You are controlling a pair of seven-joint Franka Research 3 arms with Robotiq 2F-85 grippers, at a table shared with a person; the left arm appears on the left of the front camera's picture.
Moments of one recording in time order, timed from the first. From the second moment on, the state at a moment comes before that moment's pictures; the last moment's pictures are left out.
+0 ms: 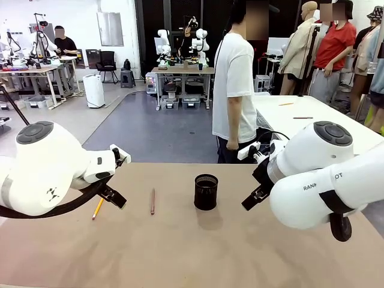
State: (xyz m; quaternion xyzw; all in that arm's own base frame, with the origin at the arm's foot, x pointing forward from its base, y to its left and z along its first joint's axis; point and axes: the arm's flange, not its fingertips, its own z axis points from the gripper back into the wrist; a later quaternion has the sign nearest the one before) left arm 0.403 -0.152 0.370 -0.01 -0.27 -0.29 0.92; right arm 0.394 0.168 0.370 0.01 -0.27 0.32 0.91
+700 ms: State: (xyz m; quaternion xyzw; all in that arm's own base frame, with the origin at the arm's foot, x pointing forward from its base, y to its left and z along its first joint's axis) left arm 0.401 -0.154 0.366 -0.01 -0.25 -0.30 0.92; right arm 0.395 0.156 0.369 -0.02 -0.25 0.33 0.91
